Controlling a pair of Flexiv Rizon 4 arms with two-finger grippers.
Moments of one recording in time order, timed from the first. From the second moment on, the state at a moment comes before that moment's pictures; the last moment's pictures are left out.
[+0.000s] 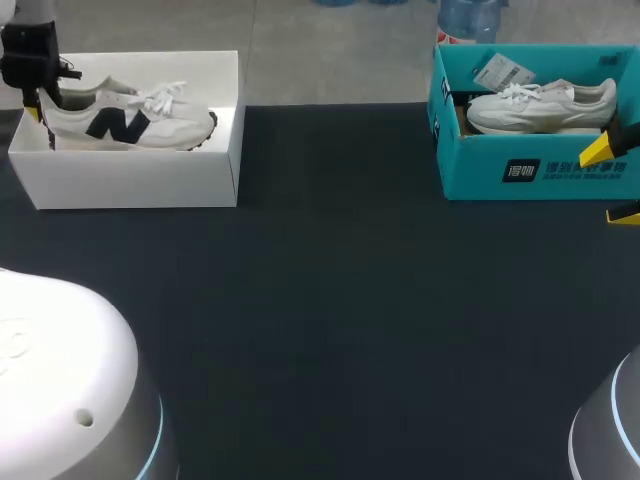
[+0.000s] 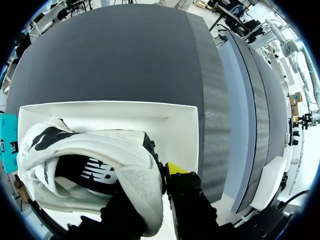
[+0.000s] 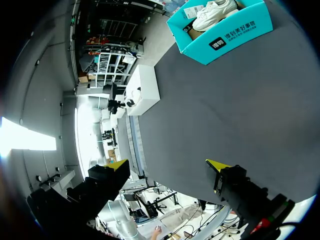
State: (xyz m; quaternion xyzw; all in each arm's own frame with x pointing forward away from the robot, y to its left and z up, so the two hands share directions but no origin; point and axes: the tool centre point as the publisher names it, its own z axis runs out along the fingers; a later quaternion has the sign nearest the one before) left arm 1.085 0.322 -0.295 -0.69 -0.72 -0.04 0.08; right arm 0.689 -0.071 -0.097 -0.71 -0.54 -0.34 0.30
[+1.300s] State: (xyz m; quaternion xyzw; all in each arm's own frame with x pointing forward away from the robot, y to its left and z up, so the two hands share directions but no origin) left arm 1.074 0.316 -0.369 -0.70 -0.71 -0.02 0.09; right arm 0.689 -0.071 -0.097 -0.71 -0.54 -0.34 0.30
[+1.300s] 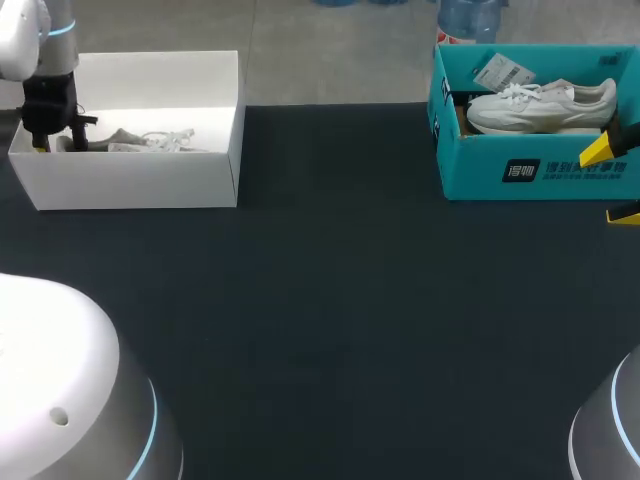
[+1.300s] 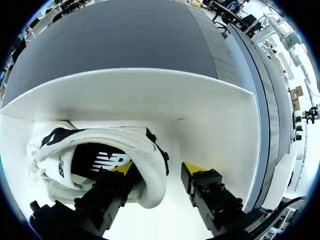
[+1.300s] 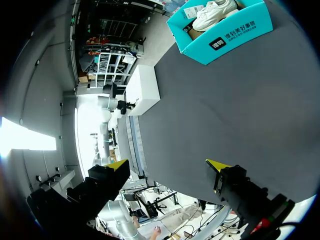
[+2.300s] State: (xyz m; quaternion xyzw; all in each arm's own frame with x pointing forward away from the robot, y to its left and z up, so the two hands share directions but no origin) left arm 1.060 0.303 -0.200 -0.61 -0.79 -0.03 0.02; right arm 0.689 -0.071 -0.097 -0.71 -0.54 -0.34 0.30
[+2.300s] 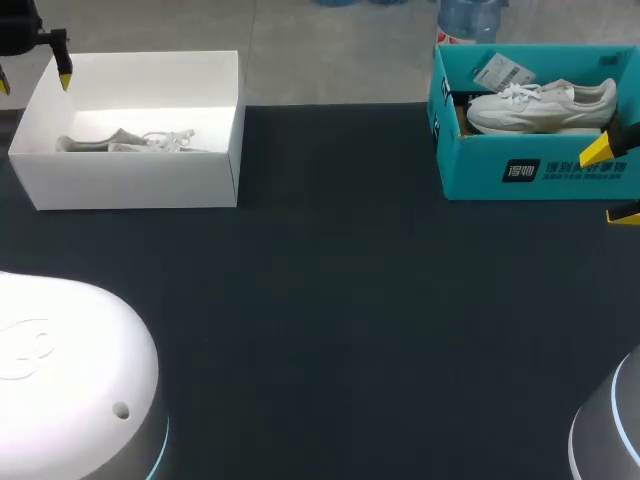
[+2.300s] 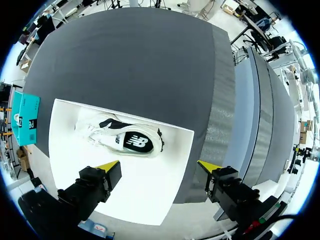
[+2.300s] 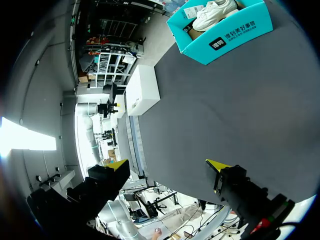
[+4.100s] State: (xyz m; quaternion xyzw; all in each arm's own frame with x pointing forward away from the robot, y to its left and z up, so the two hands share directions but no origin) left arm 1.055 0.296 -0.193 -0.61 -0.79 -0.04 0.02; right arm 0.799 -0.185 -0.083 -0.79 -0.61 -0.05 0.06
